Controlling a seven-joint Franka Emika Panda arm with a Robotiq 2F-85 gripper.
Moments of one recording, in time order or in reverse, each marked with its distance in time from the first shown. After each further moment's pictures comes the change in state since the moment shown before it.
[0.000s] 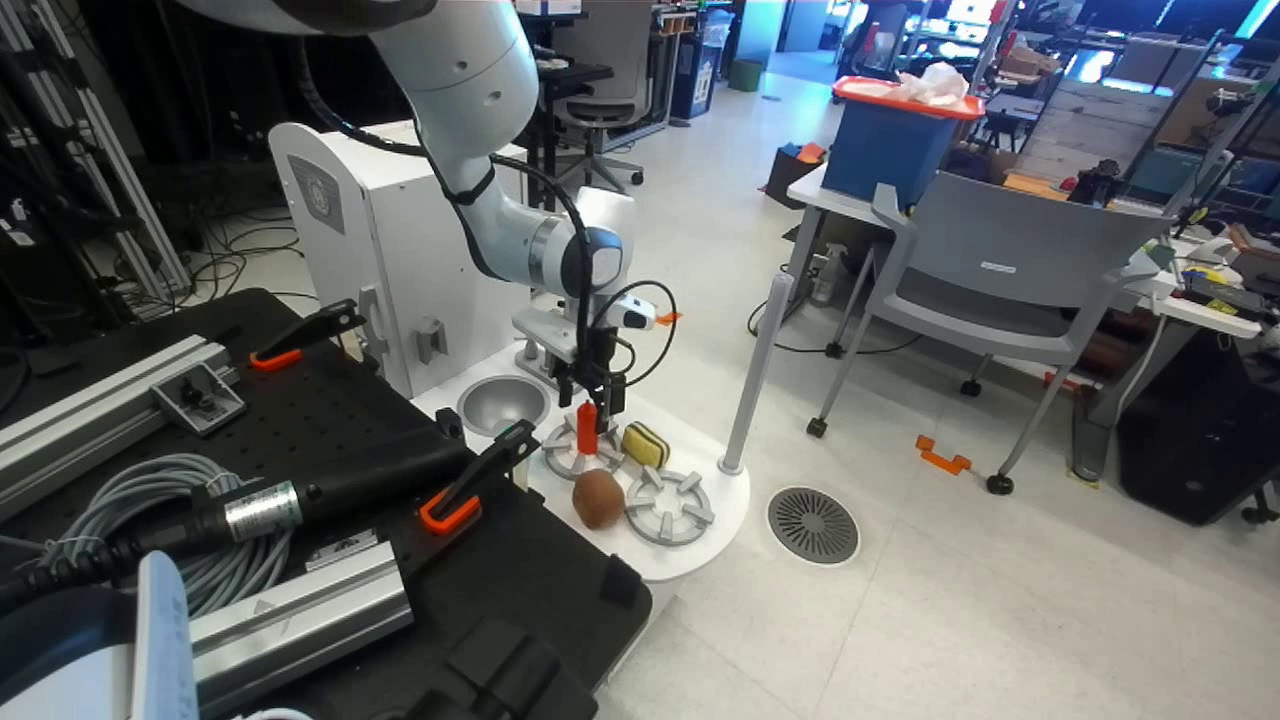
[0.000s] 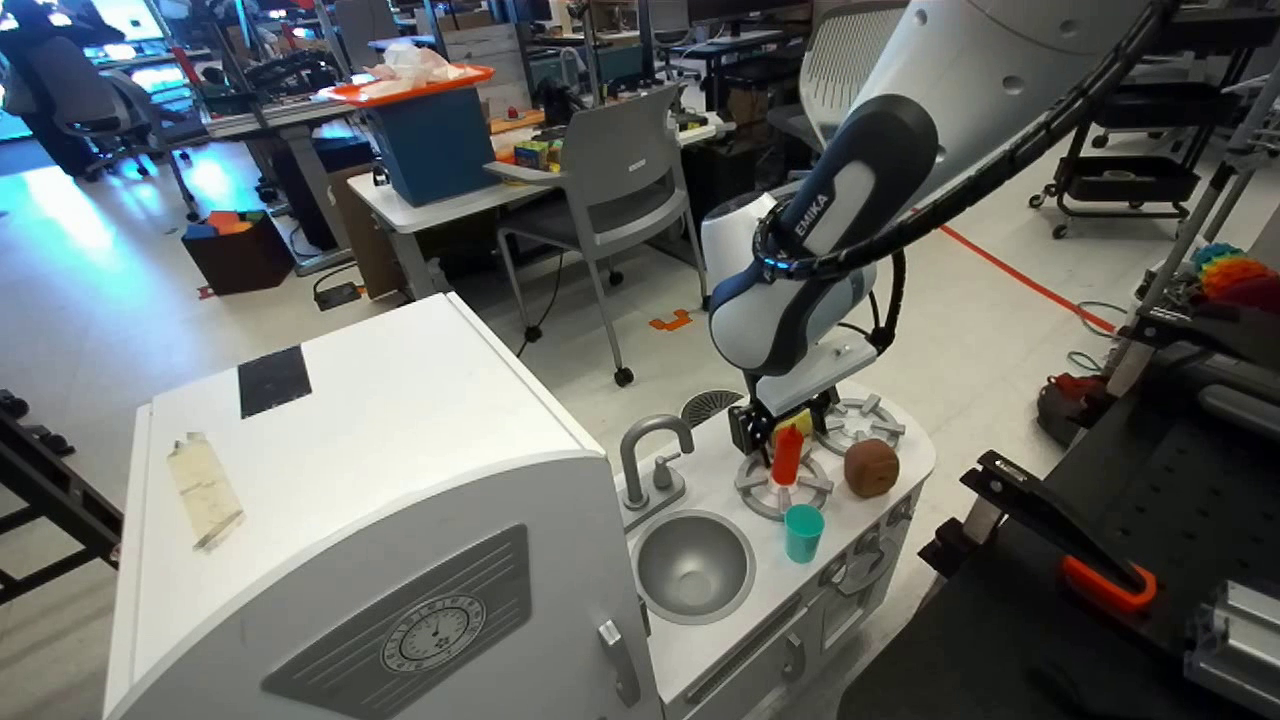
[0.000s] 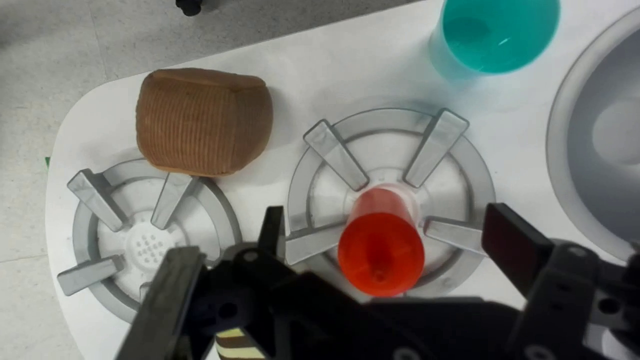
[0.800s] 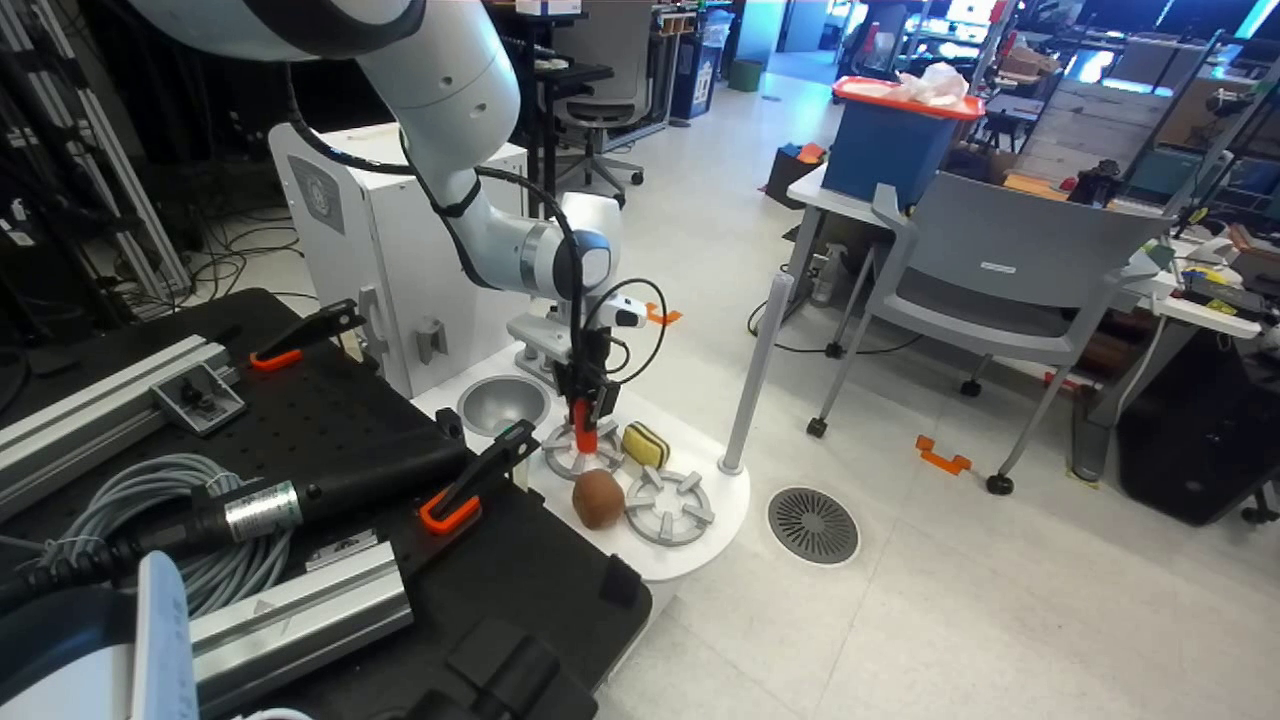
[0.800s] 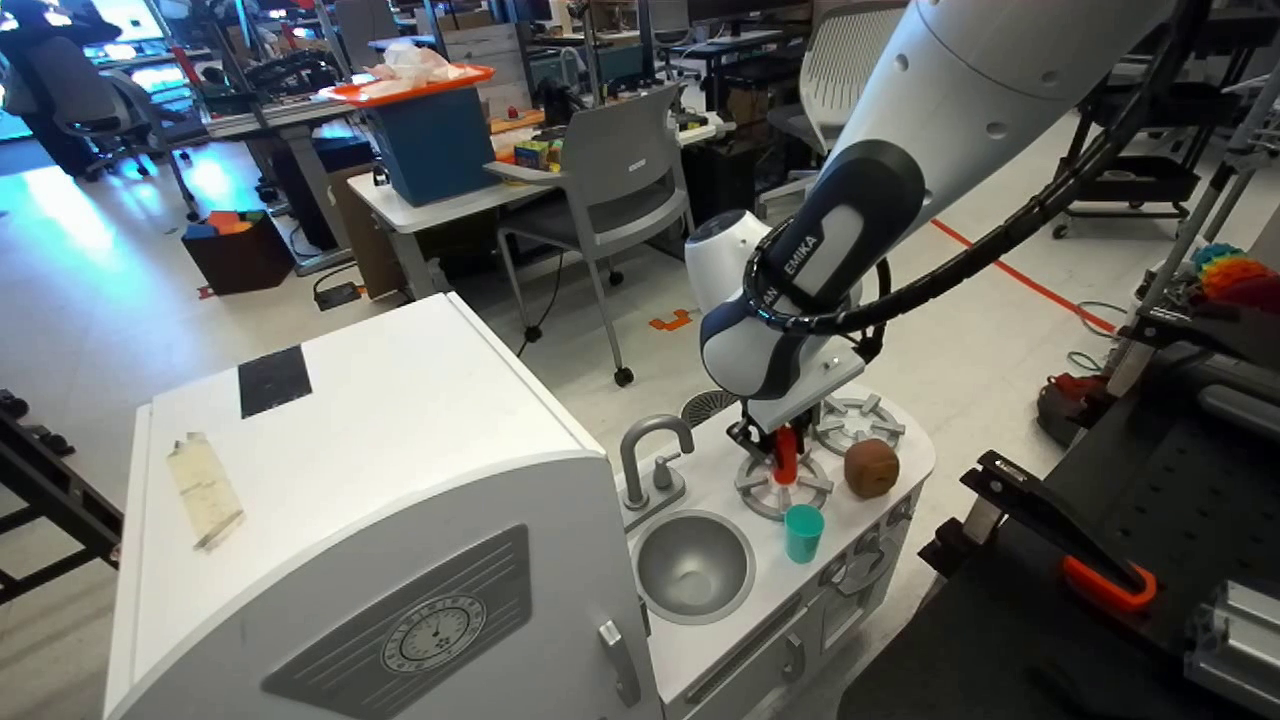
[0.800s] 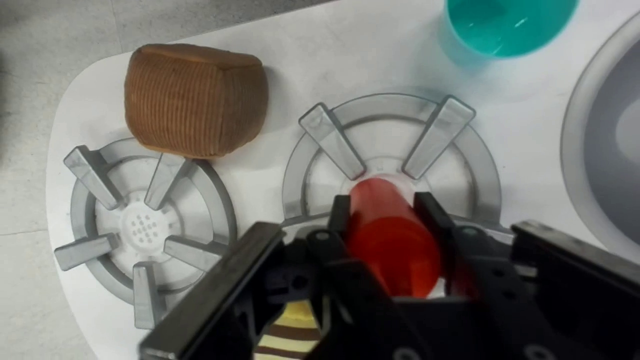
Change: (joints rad) arm 0.063 0.050 -0.053 0.058 -0.003 0.000 0.026
